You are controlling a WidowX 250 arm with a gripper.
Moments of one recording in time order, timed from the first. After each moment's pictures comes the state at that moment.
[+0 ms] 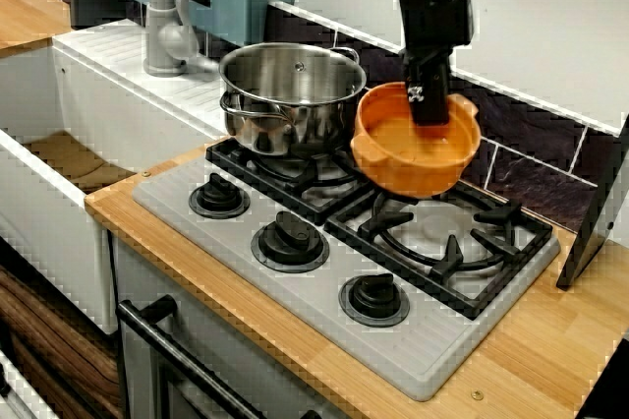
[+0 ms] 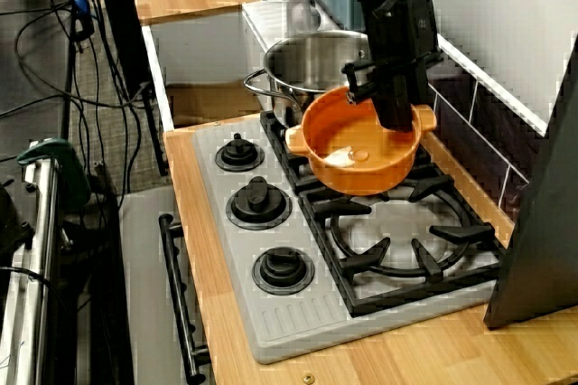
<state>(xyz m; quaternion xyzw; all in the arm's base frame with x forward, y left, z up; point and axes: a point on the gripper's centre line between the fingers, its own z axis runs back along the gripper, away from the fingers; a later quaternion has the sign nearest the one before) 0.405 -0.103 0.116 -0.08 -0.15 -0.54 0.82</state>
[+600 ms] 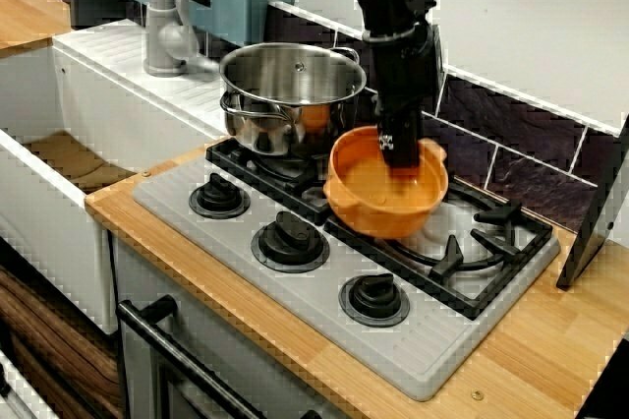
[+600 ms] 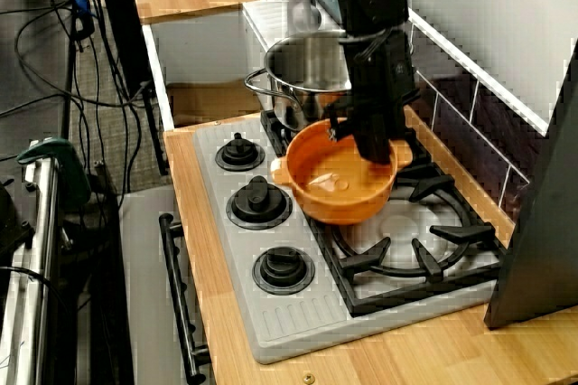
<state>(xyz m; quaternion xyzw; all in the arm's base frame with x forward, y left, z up) 0.395 -0.094 0.086 -0.08 -0.14 -0.54 0.83</state>
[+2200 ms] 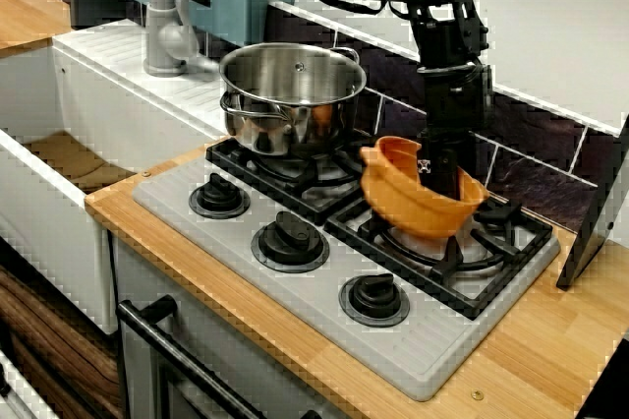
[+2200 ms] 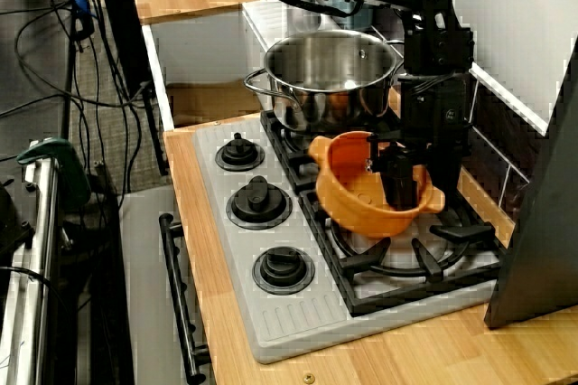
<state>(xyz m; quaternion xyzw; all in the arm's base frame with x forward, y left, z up) 0.413 -0.129 0.053 -0.17 -0.09 -0.62 0.76</state>
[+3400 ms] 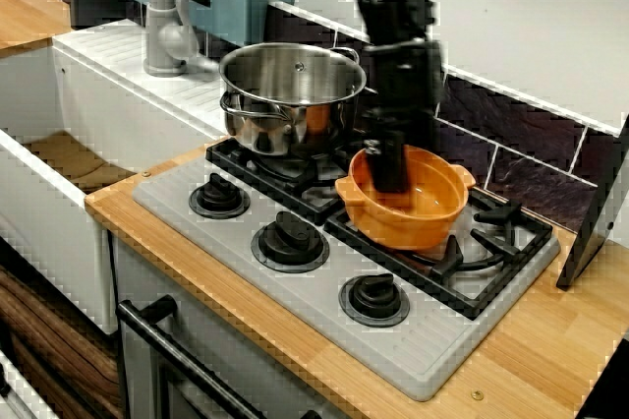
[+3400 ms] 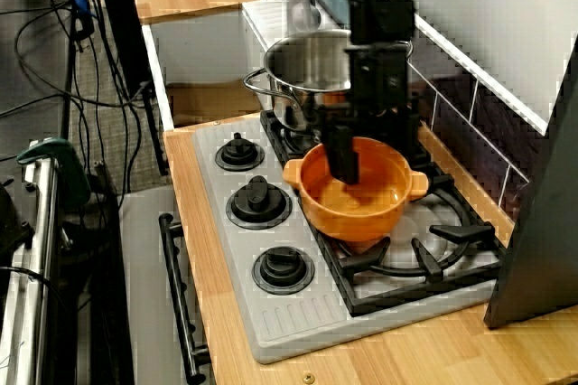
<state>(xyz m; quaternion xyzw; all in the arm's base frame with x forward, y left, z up) 0.379 -0.103 0.074 -0.17 -0.12 -0.62 0.75</state>
